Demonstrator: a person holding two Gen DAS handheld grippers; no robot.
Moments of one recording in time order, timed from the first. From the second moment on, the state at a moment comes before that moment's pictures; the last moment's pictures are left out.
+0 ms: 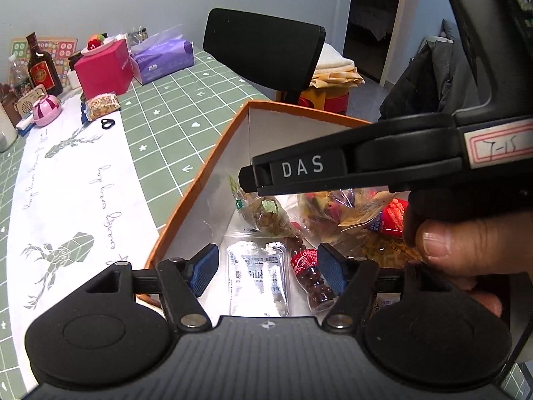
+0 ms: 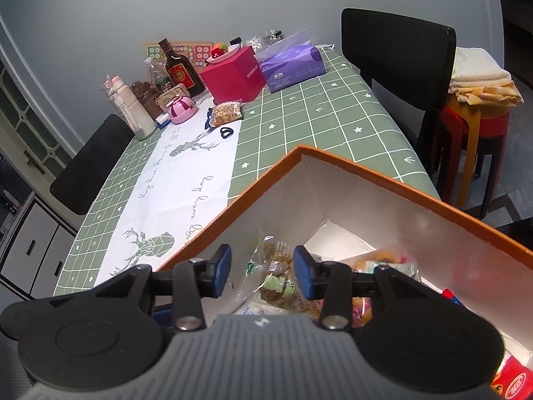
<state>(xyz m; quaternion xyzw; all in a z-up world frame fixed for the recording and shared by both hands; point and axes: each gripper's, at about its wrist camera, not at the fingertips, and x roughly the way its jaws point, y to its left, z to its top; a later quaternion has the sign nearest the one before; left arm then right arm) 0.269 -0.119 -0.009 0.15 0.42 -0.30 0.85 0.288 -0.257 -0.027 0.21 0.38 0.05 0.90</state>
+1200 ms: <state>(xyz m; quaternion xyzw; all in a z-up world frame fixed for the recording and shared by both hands) 0.225 -0.038 0.058 0.12 0.37 -0.25 0.89 0.211 -0.227 0.040 0.15 0.33 0.07 0.93</state>
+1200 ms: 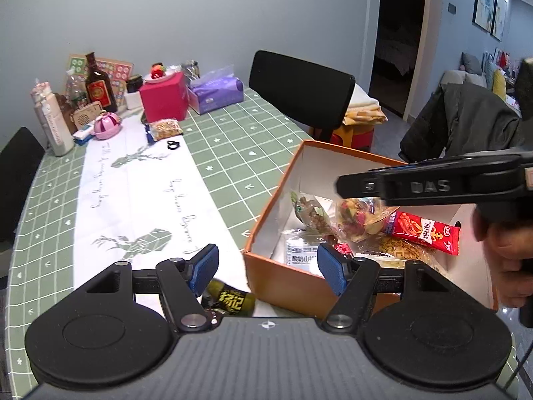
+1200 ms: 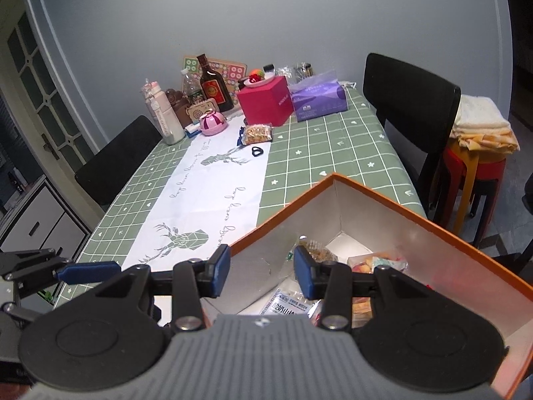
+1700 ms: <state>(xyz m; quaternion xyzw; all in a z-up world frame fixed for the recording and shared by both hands) 0.208 0.015 0.035 0.09 0.37 -0.25 0.89 0.134 -0.220 0.037 0.10 0.32 0.08 0.94</state>
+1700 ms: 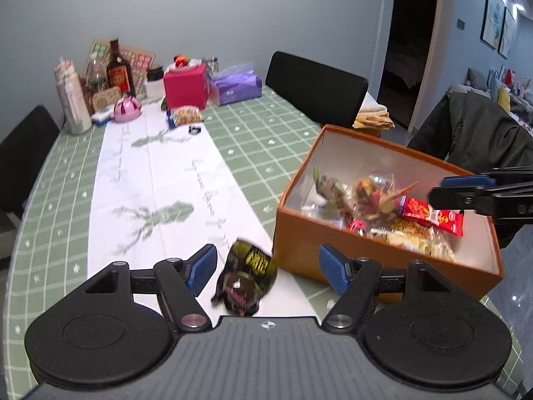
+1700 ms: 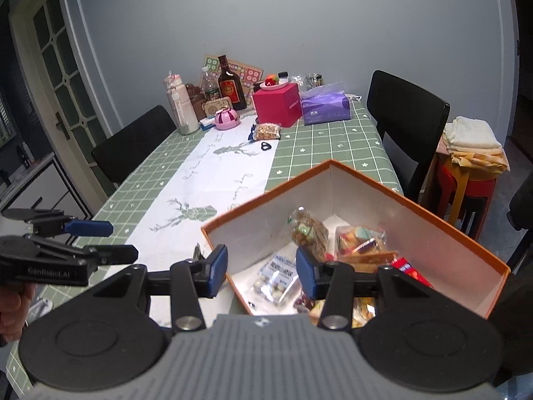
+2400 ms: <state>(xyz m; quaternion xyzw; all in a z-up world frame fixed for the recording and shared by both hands) 0.195 0.054 -0.050 0.05 0.39 -0.25 0.89 0.046 -0.178 -0.013 0.10 0.35 0.06 0.93</state>
